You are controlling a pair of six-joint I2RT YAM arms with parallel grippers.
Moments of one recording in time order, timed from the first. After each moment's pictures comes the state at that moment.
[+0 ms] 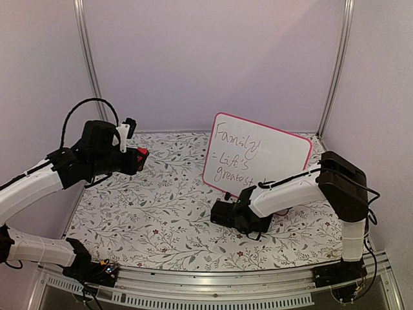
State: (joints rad) left arm -0.61 1.07 0.92 -0.43 -0.19 -0.24; right arm 1.15 2.05 1.24 -0.88 0.80 1.67
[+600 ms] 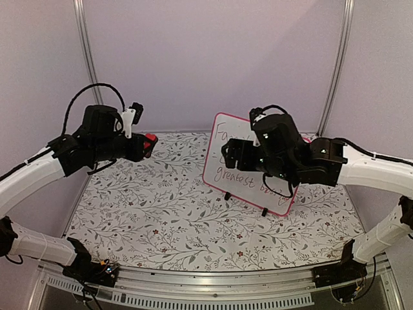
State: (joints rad) left arm -0.62 1.14 1.05 -0.43 -0.10 -0.21; right arm 1.13 1.47 1.30 -0.41 0.55 0.74
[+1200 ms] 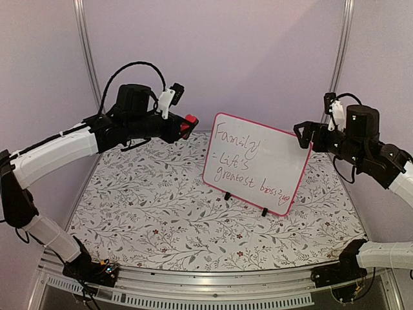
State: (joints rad) left arm -0.70 1.47 1.34 -0.26 0.10 -0.08; right arm 0.62 0.93 1.05 -0.40 0.29 0.30
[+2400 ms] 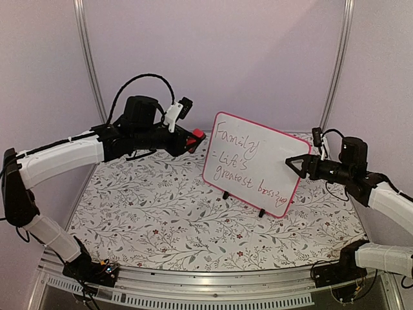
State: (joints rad) left arm -0.73 1.50 1.26 -0.18 0.19 -0.07; right arm 0.25 0.96 0.60 0.01 -0.53 0.35
